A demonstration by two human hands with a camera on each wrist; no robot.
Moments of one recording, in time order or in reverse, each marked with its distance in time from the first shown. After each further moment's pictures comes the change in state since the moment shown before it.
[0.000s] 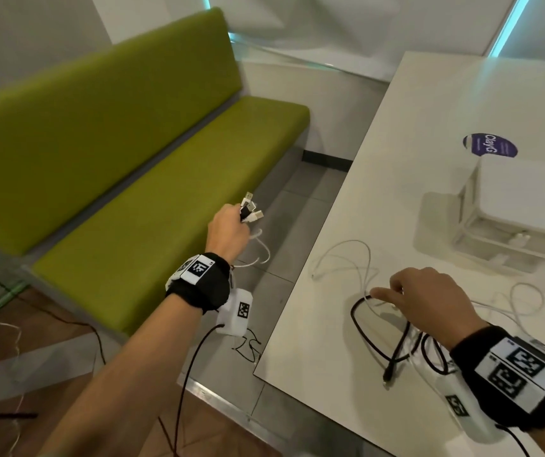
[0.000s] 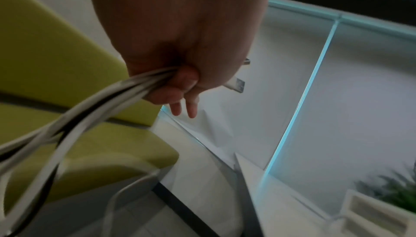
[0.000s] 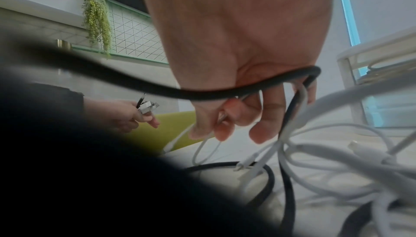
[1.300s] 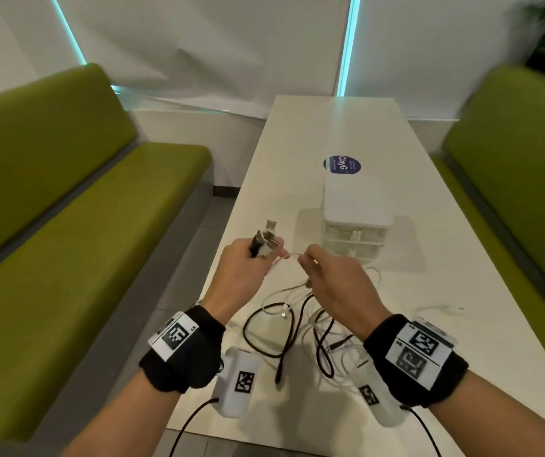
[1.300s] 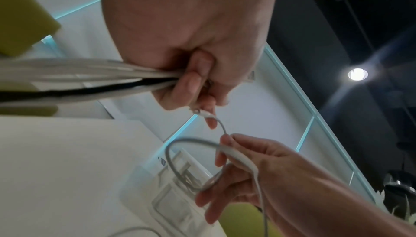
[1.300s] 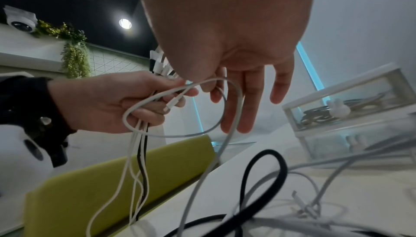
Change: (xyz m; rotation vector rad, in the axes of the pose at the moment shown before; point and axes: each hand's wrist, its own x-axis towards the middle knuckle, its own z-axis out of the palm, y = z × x) left_hand -0.102 0.180 0.043 -0.588 -0.327 0.282; right_hand -0.042 0.045 -0.037 0.388 0.405 -0.023
